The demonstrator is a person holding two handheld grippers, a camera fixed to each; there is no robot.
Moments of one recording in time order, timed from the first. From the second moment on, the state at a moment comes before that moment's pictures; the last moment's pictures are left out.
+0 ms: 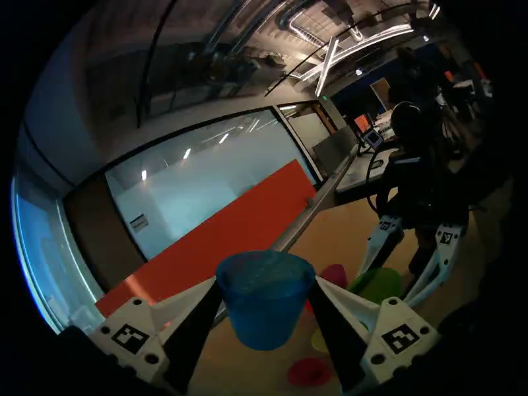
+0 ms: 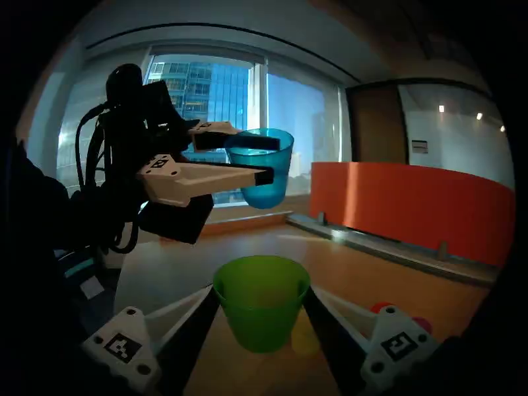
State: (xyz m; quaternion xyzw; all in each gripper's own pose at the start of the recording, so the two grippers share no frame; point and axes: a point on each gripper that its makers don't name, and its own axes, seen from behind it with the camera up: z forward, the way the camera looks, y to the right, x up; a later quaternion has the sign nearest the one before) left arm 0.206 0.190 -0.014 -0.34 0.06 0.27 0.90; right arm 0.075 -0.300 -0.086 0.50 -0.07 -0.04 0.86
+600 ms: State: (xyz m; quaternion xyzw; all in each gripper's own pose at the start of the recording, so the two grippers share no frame) left arm 0.218 0.202 -0.019 -0.33 0.09 0.35 0.87; right arm 0.079 -0.309 -0.086 0.51 -0.07 -0.04 0.86
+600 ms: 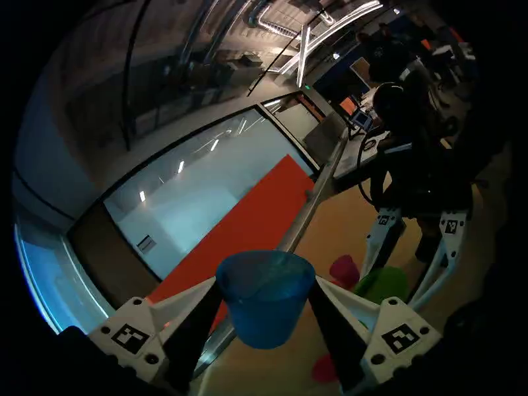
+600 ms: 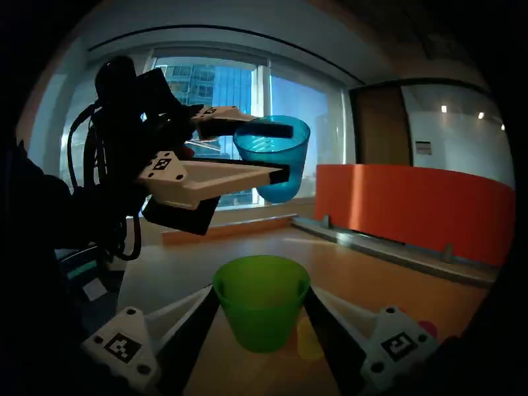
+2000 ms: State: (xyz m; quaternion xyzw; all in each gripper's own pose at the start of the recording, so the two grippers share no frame) left arm 0.239 0.209 -0.023 -0.30 0.14 0.47 0.82; right arm 0.085 -0.308 -0.085 0.50 -0.05 -0.04 0.86
